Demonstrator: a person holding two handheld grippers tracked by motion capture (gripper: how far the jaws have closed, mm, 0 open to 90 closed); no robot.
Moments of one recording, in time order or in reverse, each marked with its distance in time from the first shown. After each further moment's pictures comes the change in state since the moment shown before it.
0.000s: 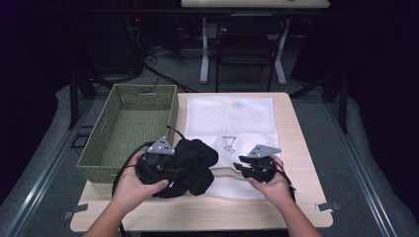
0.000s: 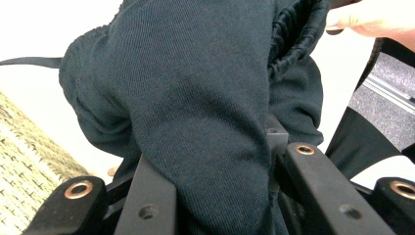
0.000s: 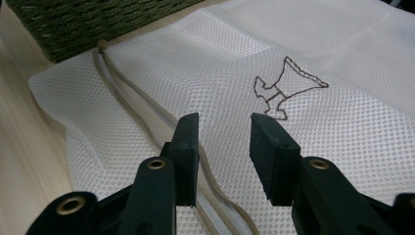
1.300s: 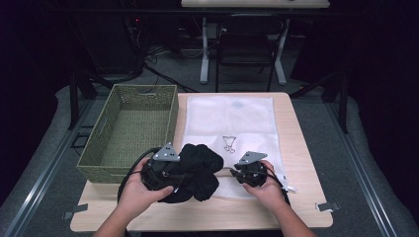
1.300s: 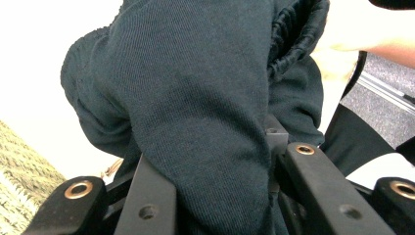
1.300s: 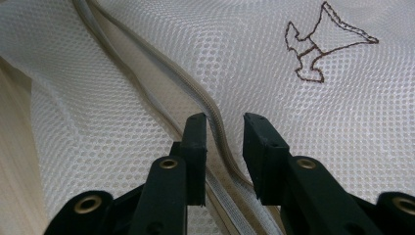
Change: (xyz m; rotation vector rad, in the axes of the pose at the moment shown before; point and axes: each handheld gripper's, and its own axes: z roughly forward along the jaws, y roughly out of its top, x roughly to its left) left arm -0.012 -0.005 0.011 -0.004 -0.017 0.014; right arm 0.009 -0.018 0.032 0.130 -0.011 -0.058
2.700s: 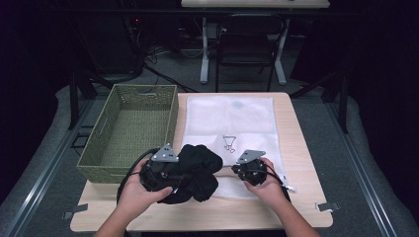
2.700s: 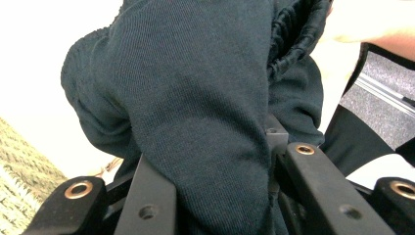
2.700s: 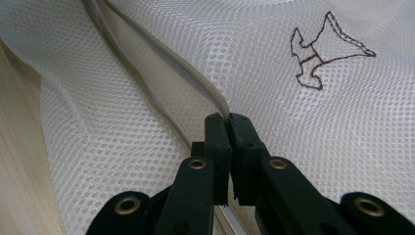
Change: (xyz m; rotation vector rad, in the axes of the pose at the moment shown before) left arm 0.001 -0.004 -0.001 -0.007 0.002 -0.009; right arm 0.000 0.011 -0.008 0.026 0.009 -0.051
